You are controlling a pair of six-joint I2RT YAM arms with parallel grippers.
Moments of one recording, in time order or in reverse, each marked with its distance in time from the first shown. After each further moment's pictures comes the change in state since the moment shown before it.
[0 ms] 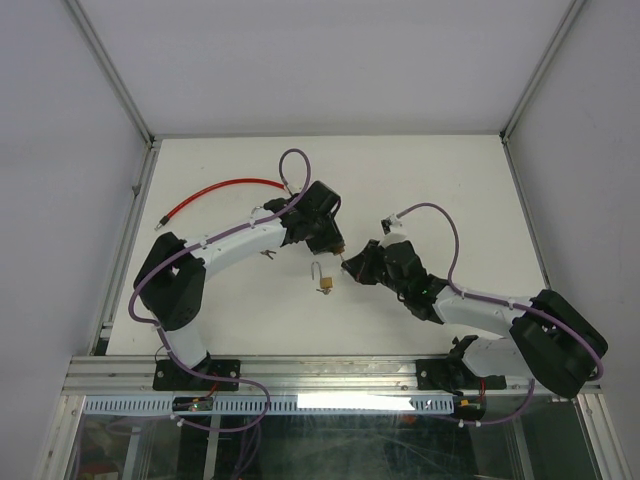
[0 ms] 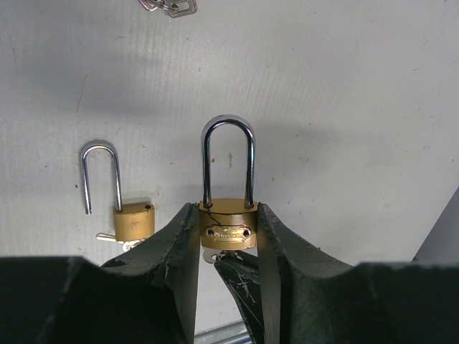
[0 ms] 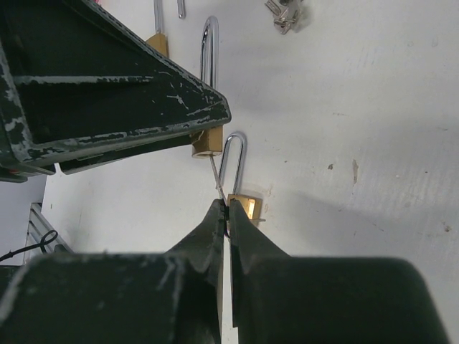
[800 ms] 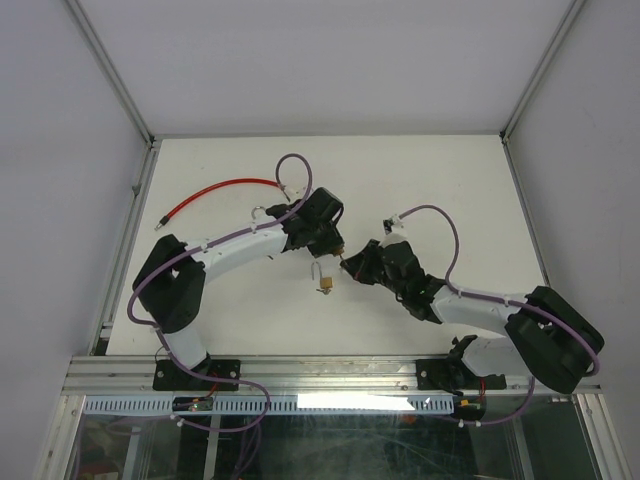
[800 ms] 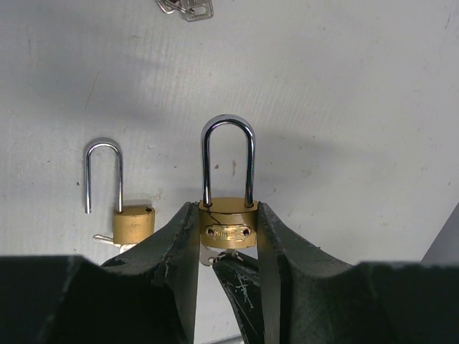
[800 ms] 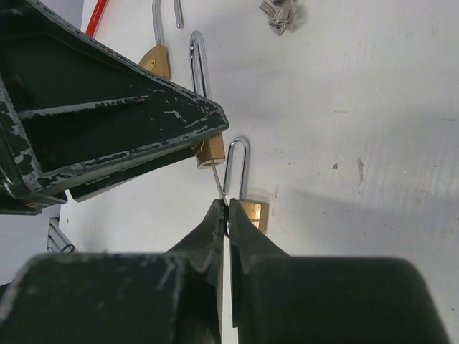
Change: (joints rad) left arm -0.030 -0.013 -0.032 0.019 -0.074 -0.062; right arm 0.005 0.015 0.000 0.012 0.025 0.078
